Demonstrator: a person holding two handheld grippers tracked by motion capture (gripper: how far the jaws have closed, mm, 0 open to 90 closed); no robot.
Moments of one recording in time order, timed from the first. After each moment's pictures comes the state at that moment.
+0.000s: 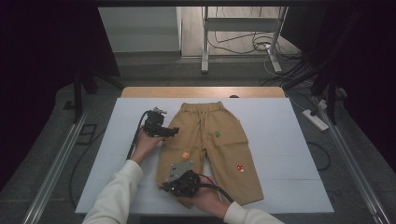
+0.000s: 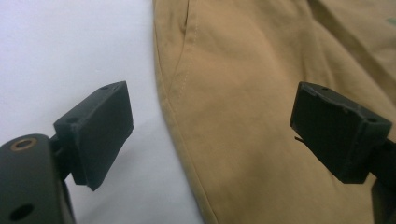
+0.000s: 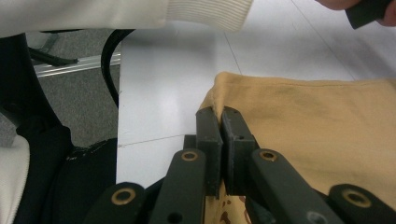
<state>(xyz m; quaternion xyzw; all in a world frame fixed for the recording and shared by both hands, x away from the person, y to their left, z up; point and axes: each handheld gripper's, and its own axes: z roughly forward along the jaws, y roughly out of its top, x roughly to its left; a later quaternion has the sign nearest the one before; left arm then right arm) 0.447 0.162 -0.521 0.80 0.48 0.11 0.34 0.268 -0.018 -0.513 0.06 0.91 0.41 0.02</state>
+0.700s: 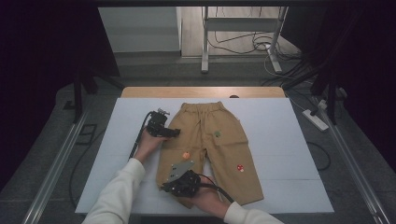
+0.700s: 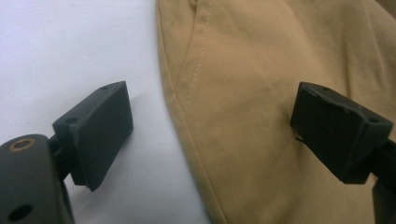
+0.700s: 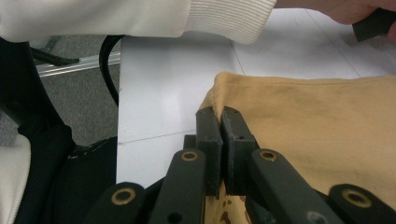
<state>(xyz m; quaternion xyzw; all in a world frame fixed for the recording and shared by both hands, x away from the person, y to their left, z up) 0.459 0.157 -0.537 0.81 0.48 0.10 0.31 0.269 -0.019 -0.514 0.07 0.91 0.41 0.01</state>
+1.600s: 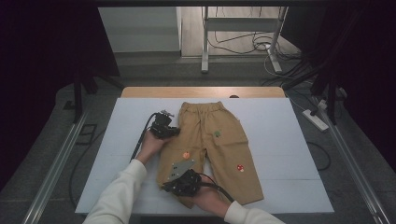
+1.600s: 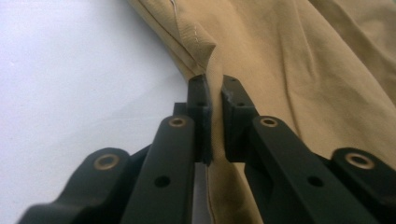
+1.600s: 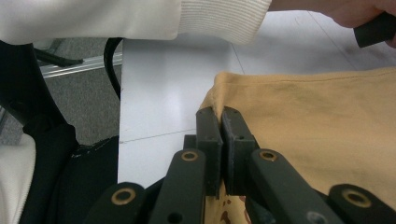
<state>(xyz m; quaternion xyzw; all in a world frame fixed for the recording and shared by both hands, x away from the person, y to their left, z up) 0.453 0.145 -0.532 0.83 0.45 0.05 0.33 0.271 -0.022 -0.513 0.06 0.91 0.41 0.00</state>
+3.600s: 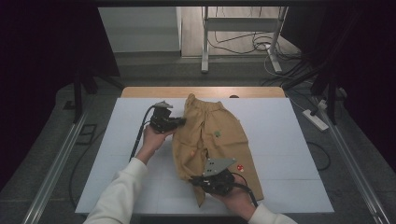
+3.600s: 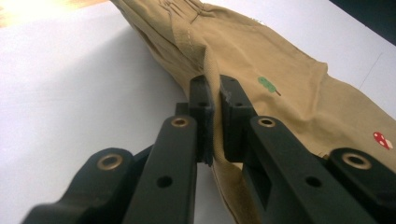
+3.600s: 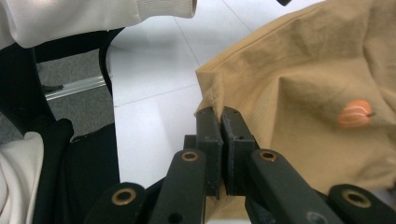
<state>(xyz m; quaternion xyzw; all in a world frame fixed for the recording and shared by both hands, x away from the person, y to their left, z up) 0.436 0.136 -0.479 0.79 0.42 0.06 0.45 0.268 -0.112 -0.483 0.13 0.88 0.45 0.04</state>
